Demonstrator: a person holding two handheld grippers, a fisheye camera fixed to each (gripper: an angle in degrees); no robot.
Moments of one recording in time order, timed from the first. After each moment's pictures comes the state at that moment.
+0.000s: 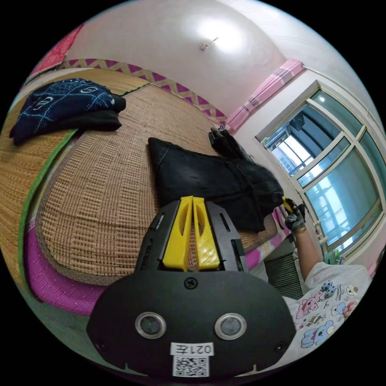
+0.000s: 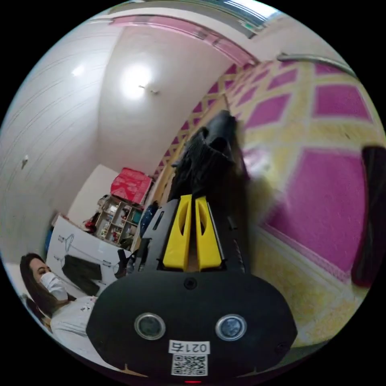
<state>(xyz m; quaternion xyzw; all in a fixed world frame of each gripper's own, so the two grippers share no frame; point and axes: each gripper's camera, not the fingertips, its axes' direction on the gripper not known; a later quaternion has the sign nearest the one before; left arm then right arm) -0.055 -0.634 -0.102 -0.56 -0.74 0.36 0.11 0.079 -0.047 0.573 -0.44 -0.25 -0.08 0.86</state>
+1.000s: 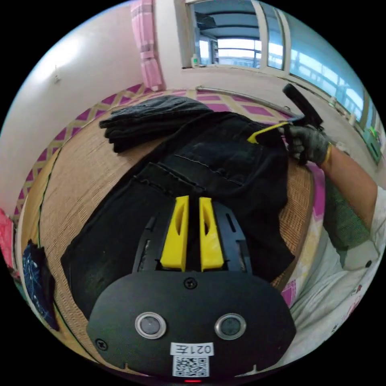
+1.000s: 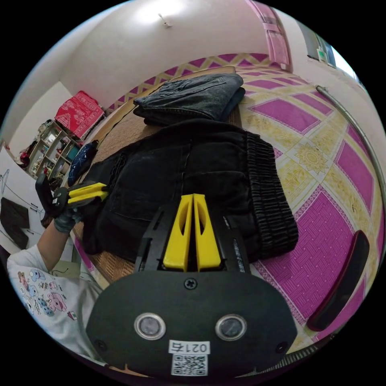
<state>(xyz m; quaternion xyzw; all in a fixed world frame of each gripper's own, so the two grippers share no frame) -0.308 -0.517 -0.282 -0.77 -0.52 0.32 -0.19 -0.001 0.041 0.623 -0.49 -0.08 -0.37 0.78</state>
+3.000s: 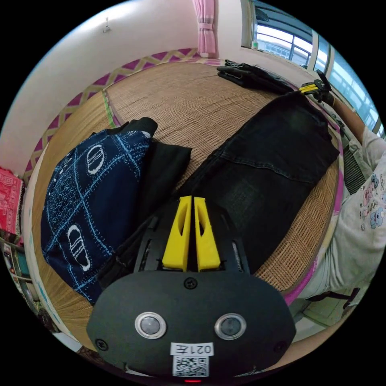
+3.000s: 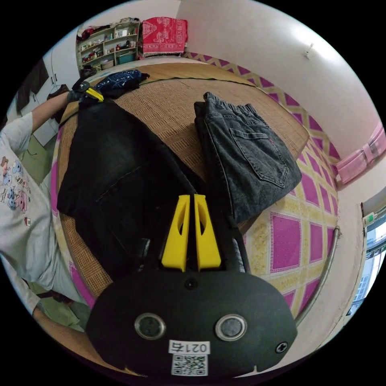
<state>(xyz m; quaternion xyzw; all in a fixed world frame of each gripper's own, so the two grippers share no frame) -0.125 -0.713 0.223 -0.70 -0.59 0.29 -0.27 -0.181 0.081 0.618 -0.45 -0.16 -0.68 0.55</state>
